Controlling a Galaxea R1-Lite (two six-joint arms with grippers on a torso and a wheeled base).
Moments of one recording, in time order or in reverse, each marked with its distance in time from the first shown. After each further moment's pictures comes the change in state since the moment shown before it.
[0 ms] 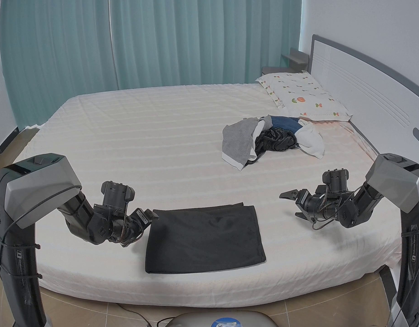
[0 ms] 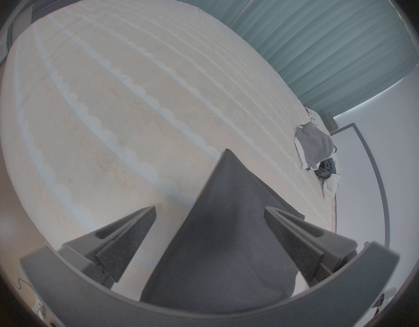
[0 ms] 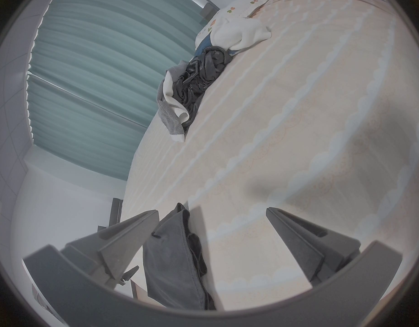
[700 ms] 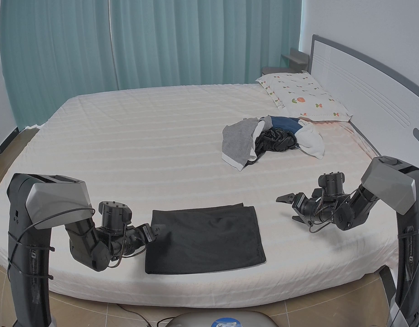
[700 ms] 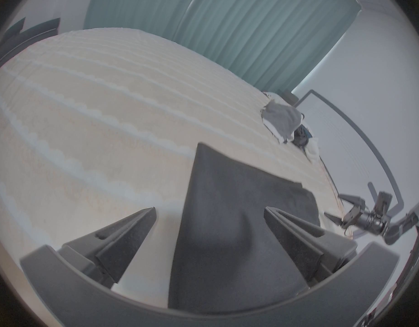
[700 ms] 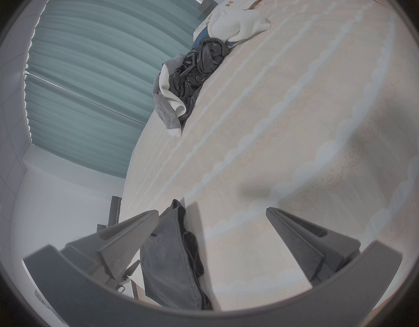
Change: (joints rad) left arm -0.011 0.123 0.204 -0.517 -0.064 0.332; right arm 0.014 0.032 -0.013 -0.001 -0.003 0.004
